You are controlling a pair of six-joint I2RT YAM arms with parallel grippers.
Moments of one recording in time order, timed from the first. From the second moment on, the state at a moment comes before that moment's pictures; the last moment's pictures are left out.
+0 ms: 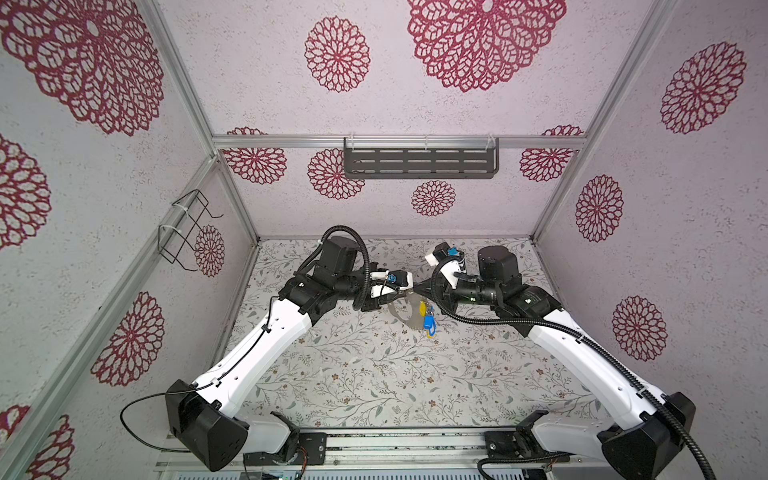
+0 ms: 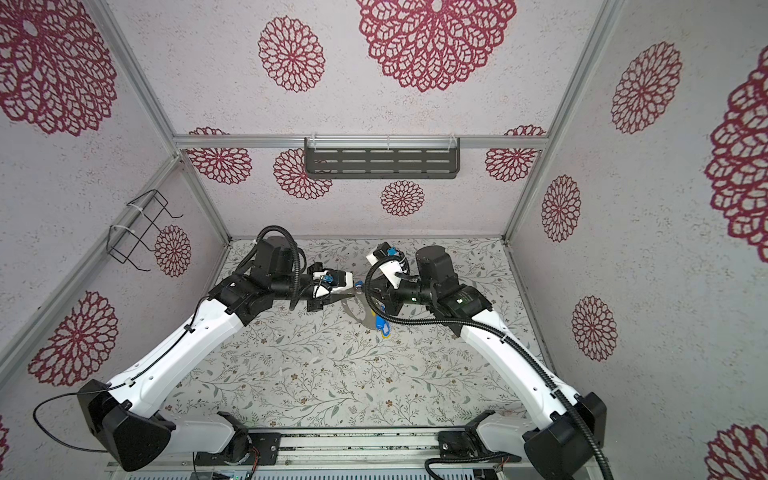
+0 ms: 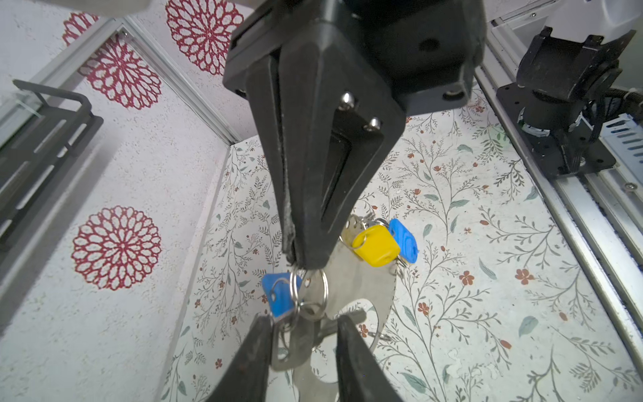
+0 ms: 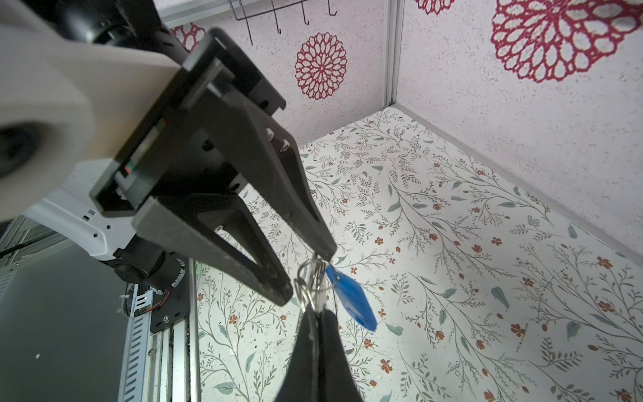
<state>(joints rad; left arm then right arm) -0.56 1.38 1.38 -0.57 0.59 0.88 0.57 1.25 1.23 -0.41 -0.63 -0.09</state>
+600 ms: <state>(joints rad) -0.56 1.38 1.37 -0.58 0.58 0.89 0.57 1.25 1.23 -0.40 -0.63 -0.08</state>
